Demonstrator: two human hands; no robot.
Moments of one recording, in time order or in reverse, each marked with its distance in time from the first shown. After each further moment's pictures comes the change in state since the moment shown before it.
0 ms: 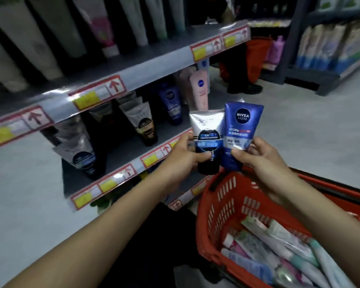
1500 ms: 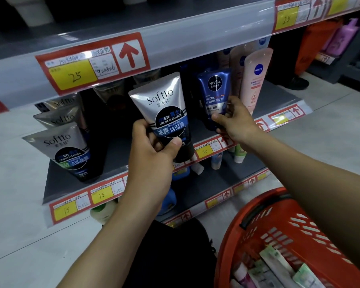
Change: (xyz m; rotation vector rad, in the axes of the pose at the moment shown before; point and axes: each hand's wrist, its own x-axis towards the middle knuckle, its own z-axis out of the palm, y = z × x) left_hand 0.026 0.002 -0.082 -0.031 0.626 0.141; right_hand 0.235 0.049 0.104 -0.472 -0.233 -0.119
